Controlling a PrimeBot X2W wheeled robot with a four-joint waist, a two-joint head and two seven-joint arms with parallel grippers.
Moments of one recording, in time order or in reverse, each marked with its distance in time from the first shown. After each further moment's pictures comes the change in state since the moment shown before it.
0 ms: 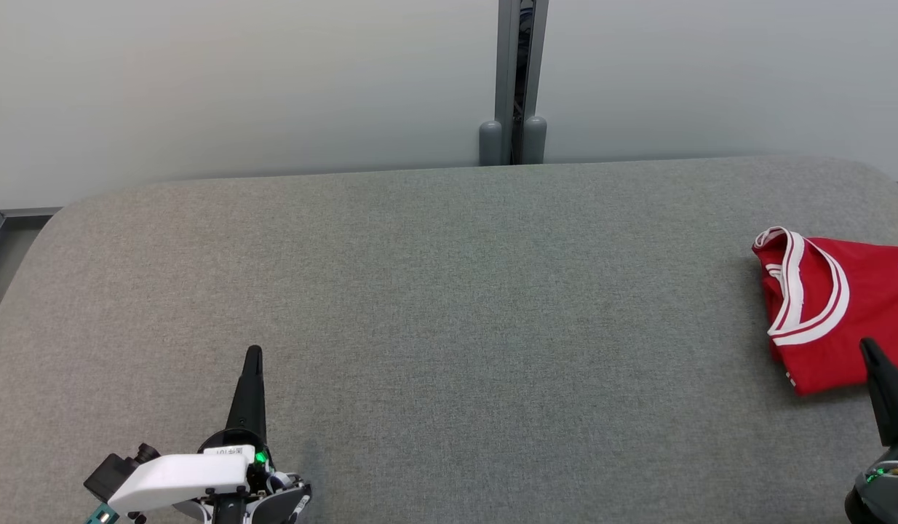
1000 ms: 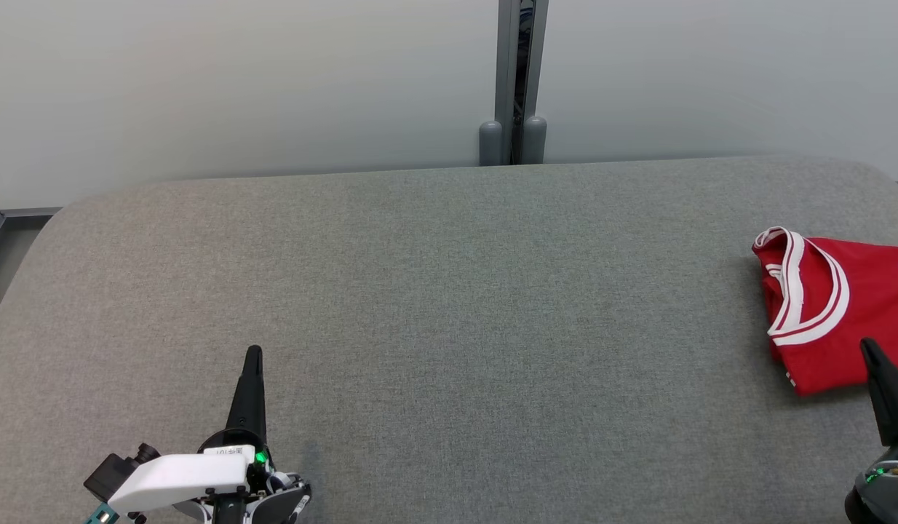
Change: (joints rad) left arm 0.000 0.000 0.000 0.000 0.000 0.000 0.000; right arm -0.002 0.005 -0.006 0.001 -0.006 0.000 0.002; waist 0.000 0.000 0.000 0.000
